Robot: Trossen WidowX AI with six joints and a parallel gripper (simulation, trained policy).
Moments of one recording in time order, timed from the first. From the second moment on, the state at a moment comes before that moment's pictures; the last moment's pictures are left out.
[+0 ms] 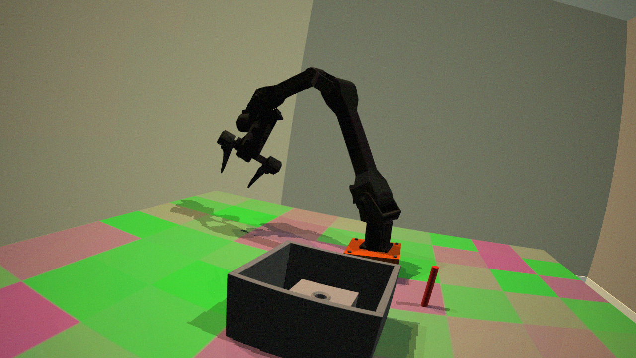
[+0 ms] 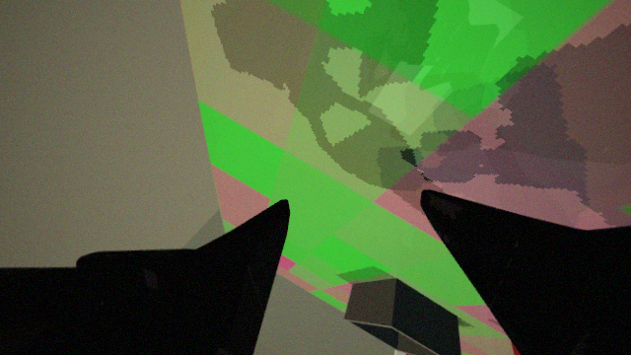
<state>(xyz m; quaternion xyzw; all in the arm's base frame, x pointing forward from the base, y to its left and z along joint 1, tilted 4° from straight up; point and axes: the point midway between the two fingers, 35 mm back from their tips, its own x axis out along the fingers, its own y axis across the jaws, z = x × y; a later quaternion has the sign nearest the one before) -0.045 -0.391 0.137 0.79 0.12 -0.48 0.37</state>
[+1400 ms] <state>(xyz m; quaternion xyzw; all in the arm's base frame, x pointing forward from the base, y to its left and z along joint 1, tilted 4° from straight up) 0.258 -0.164 0.171 0.52 0.52 -0.40 0.55</state>
